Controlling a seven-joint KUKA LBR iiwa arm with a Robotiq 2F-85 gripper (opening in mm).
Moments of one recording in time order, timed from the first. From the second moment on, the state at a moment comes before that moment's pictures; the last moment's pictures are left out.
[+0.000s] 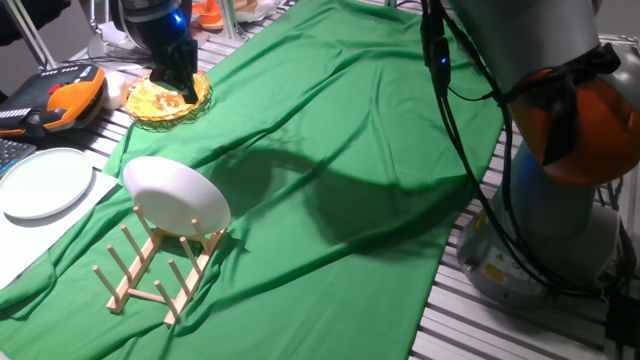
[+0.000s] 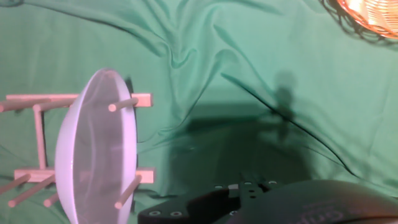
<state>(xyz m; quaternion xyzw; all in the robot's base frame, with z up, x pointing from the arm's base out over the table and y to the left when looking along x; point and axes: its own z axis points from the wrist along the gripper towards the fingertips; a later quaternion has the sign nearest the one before) 0.615 0.083 0.233 0.11 -0.99 -0.01 0.06</state>
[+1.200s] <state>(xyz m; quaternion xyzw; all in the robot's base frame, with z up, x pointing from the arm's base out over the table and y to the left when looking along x) 0.613 0.084 0.231 0.10 -0.99 -0.02 0.07</state>
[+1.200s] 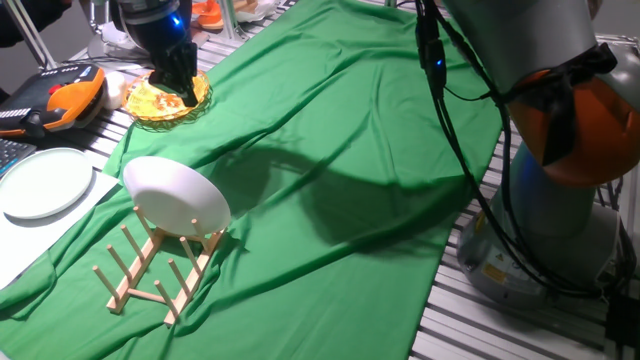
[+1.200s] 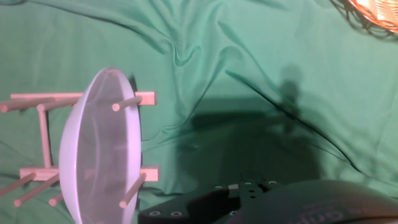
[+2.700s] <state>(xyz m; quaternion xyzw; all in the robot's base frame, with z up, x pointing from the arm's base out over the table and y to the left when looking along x) 0.617 0.094 0.234 0.10 -0.99 -0.02 0.07</state>
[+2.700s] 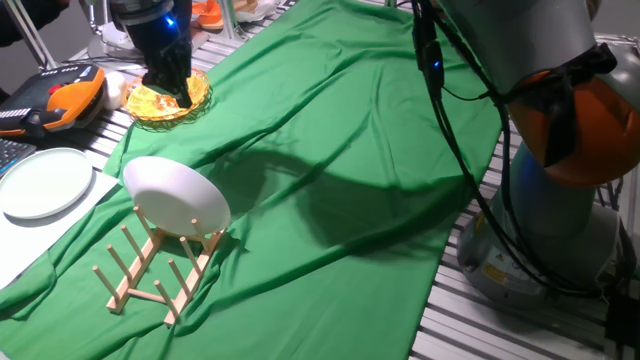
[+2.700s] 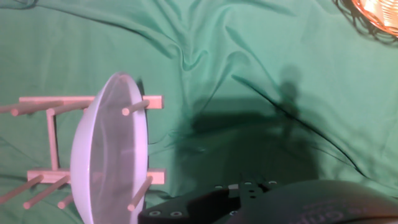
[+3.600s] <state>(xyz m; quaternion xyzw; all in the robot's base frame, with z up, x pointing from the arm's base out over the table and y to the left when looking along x) 0.615 0.088 0.235 0.10 -0.99 -0.02 0.07</state>
